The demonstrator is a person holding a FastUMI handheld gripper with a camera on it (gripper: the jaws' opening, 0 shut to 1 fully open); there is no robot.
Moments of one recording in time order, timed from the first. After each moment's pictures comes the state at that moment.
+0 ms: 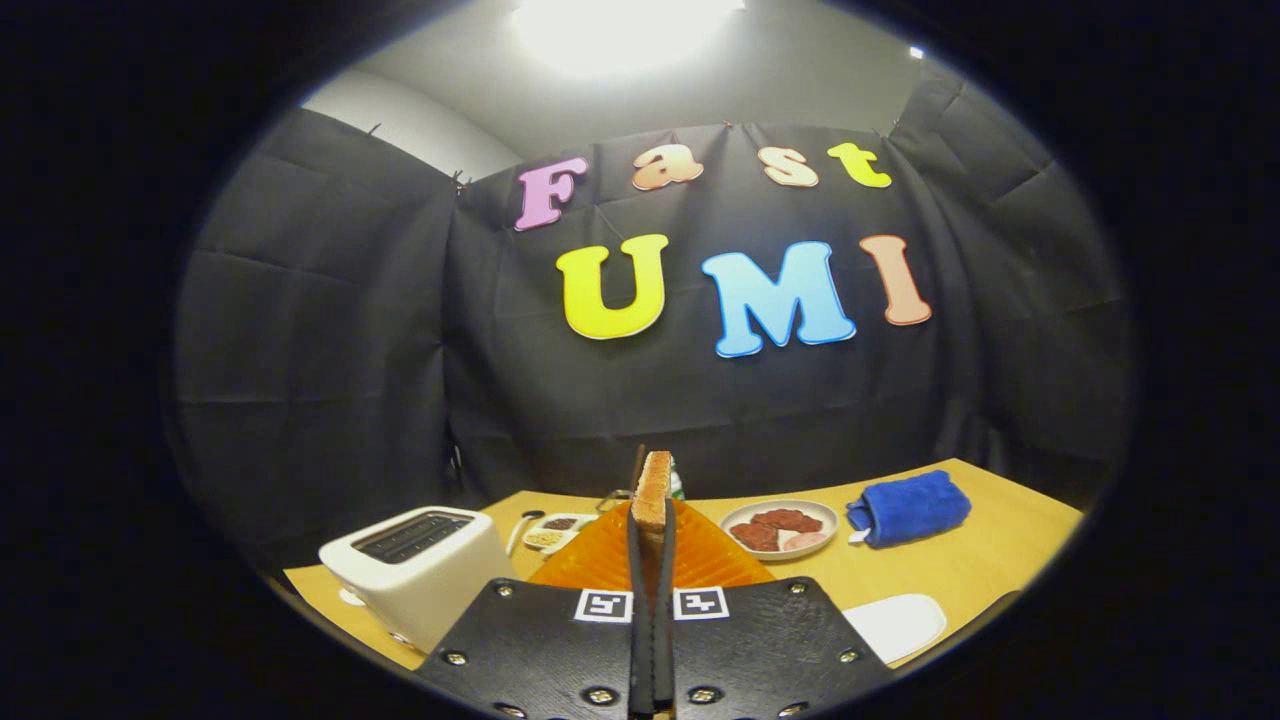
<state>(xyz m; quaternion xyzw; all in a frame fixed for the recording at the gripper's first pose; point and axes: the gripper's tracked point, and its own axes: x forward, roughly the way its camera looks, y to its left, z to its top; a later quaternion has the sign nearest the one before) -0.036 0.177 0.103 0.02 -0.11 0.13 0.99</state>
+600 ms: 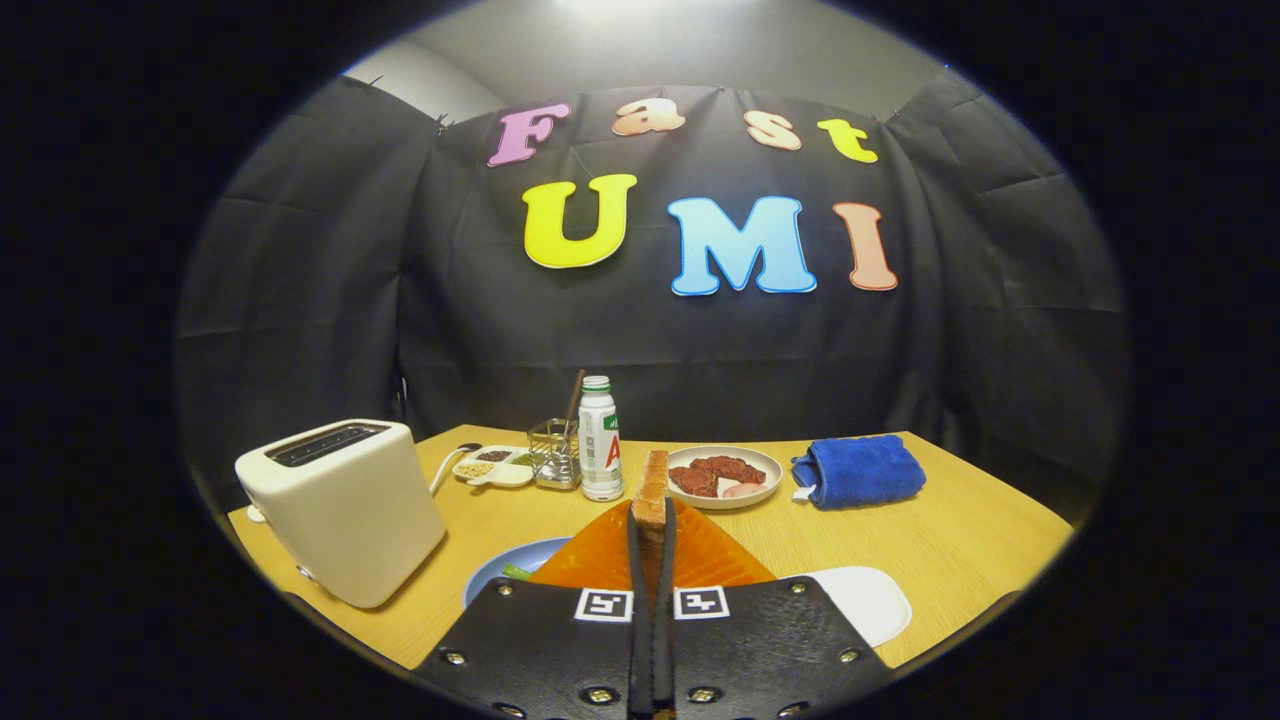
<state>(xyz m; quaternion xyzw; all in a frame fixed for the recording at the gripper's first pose) -0.001 0.150 0.035 -0.02 -0.05 0.08 1.00</state>
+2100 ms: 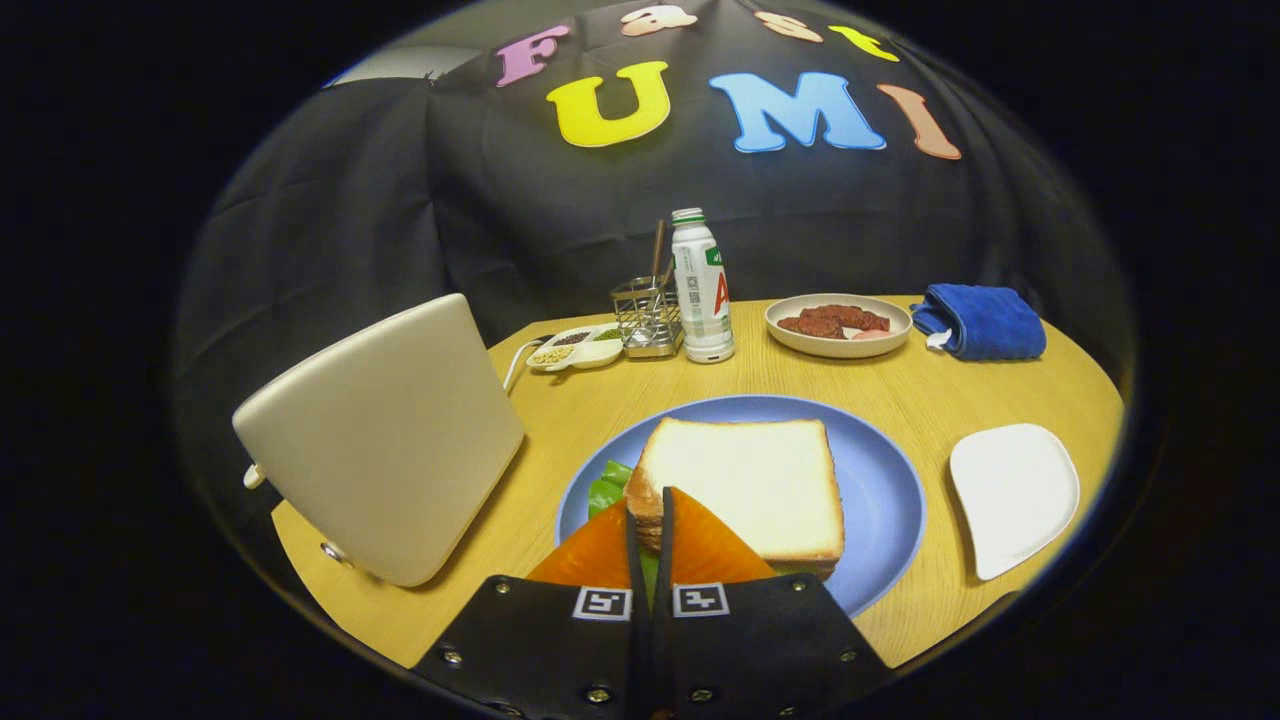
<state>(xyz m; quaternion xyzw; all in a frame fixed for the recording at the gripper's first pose) 0.017 0.247 -0.082 0.04 0.14 0.19 0.97</state>
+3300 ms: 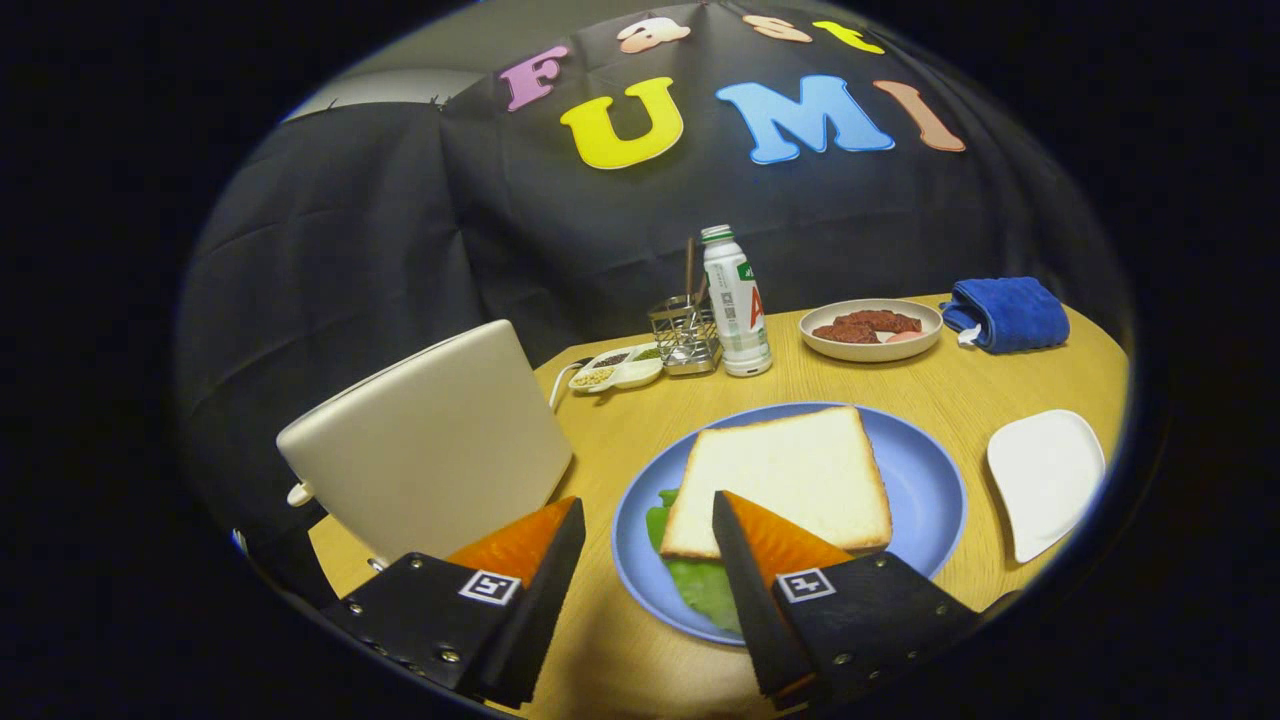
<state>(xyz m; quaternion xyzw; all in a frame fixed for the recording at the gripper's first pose) -0.002 0.272 -0.065 0.06 0.09 0.24 0.97</state>
